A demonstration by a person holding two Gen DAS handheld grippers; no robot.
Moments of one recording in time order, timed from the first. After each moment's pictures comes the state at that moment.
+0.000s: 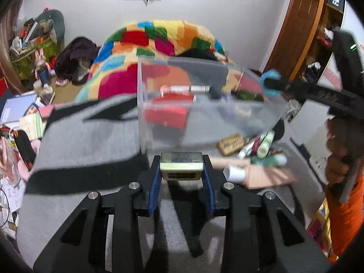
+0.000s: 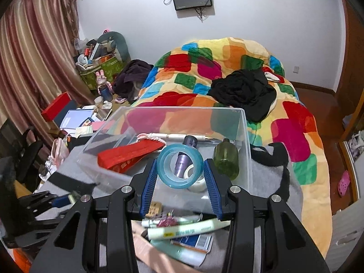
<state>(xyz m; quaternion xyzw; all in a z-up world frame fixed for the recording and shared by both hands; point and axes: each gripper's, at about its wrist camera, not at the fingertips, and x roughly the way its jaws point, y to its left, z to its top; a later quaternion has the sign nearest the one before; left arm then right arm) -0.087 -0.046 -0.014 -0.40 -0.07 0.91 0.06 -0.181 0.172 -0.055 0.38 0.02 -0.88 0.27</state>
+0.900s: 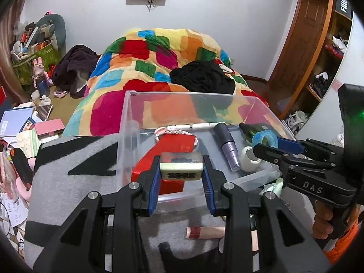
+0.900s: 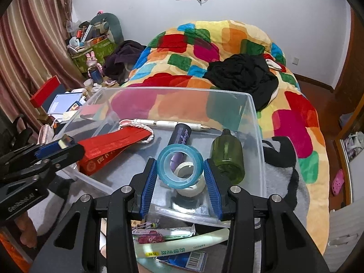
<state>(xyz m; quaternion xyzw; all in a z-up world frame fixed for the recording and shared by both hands) -0.167 -0.037 -0.002 -0.40 -0.07 0.91 0.04 -0.210 0.153 -0.088 0.43 0.06 -0.87 0.26</state>
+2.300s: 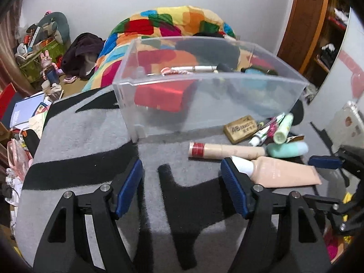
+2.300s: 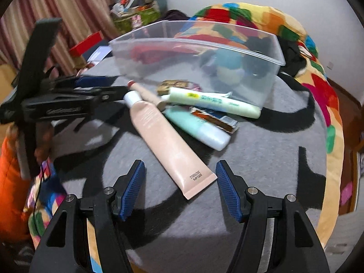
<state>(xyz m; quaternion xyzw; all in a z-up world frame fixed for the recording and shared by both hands) -0.099 -0.015 -0.050 -0.45 -0.01 0.89 0.01 -0.090 0.209 -0.133 0.45 0.13 -0.80 0.38</state>
